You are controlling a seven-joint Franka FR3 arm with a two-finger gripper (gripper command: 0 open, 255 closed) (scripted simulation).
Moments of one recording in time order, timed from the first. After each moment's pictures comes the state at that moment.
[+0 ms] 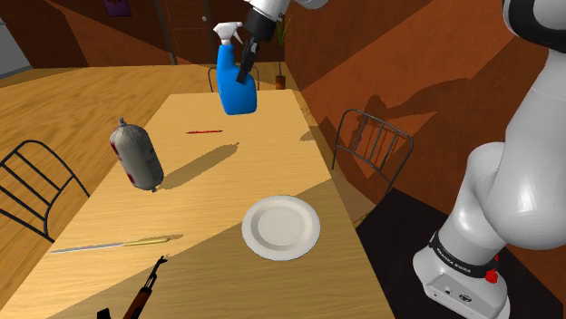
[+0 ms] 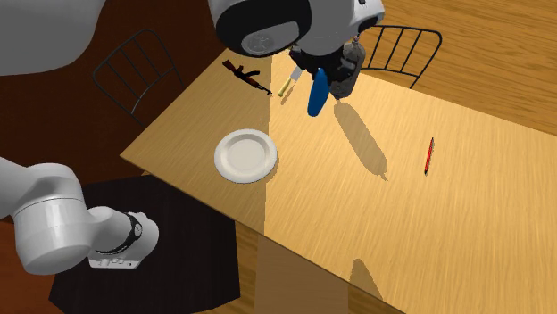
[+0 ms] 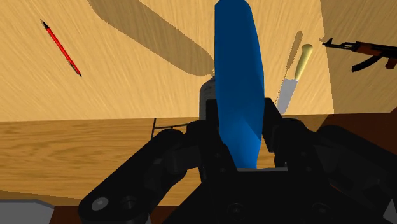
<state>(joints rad) 0.41 0.04 -0.24 -1.68 0.36 2.05 -0.87</state>
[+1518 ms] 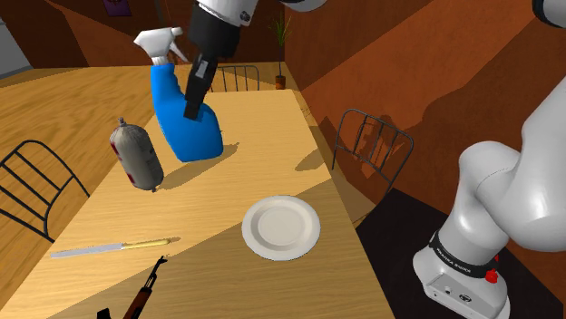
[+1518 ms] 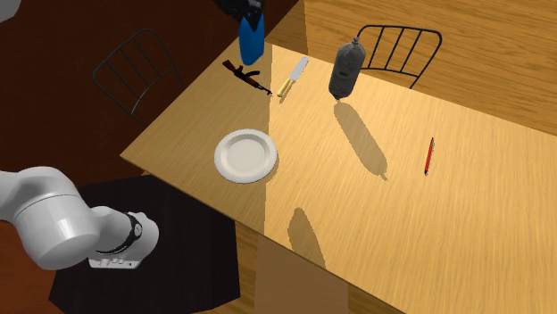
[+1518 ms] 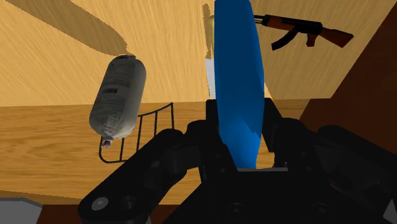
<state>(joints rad) 0.62 -0.14 0.03 -1.87 0.16 2.18 -0.34</state>
